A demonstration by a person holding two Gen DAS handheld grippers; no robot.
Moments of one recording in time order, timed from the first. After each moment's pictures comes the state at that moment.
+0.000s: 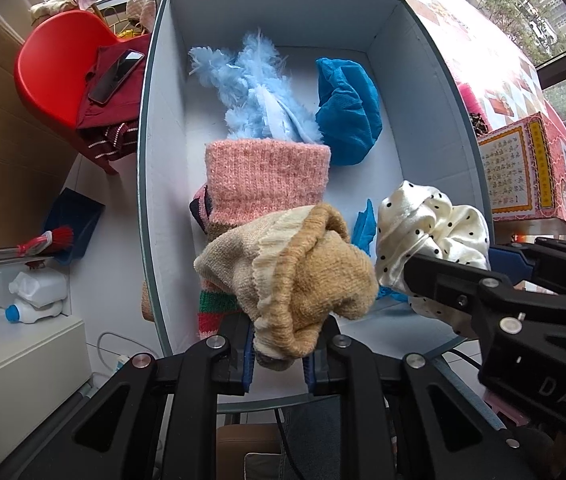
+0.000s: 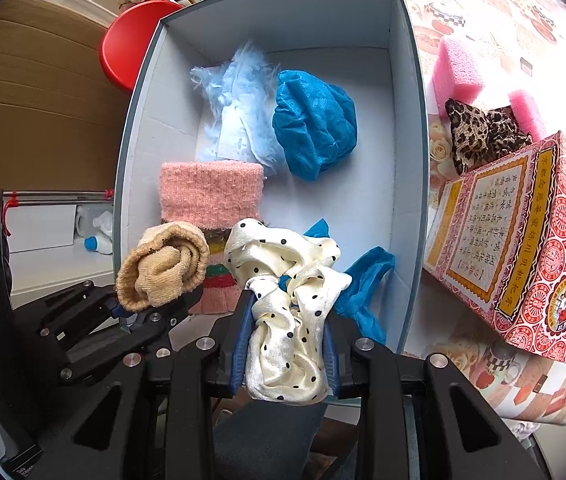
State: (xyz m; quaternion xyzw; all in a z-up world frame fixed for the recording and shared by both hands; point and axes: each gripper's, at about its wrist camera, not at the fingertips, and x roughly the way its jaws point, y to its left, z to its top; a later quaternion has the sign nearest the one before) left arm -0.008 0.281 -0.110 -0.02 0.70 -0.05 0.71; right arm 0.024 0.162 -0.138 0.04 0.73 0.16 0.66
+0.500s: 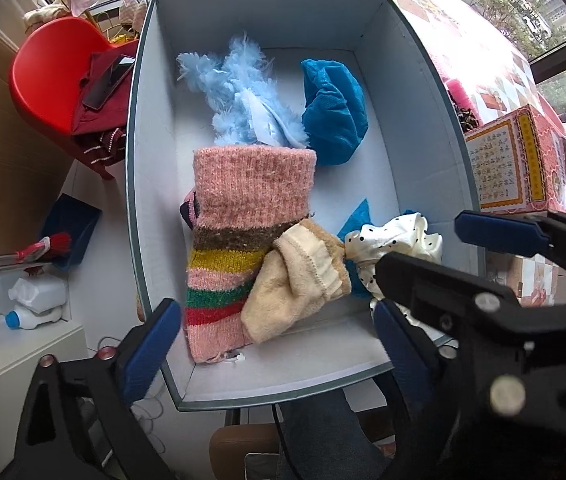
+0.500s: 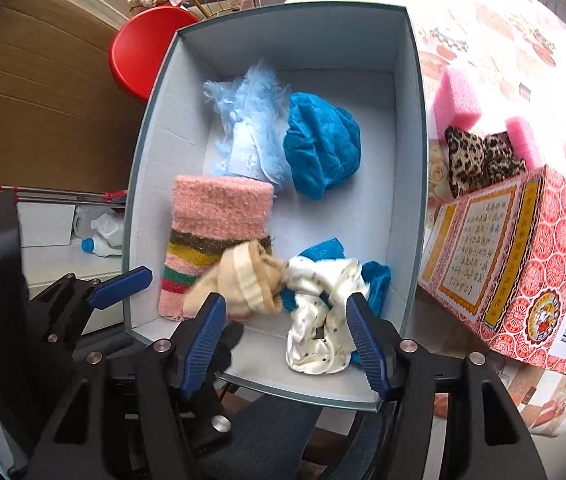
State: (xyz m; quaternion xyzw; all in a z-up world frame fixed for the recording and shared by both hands) left arm -0.009 0.276 -0.107 -0.01 0.70 -0.06 0.71; right arm 0.024 0.165 -0.120 0.02 0.71 0.17 0.68
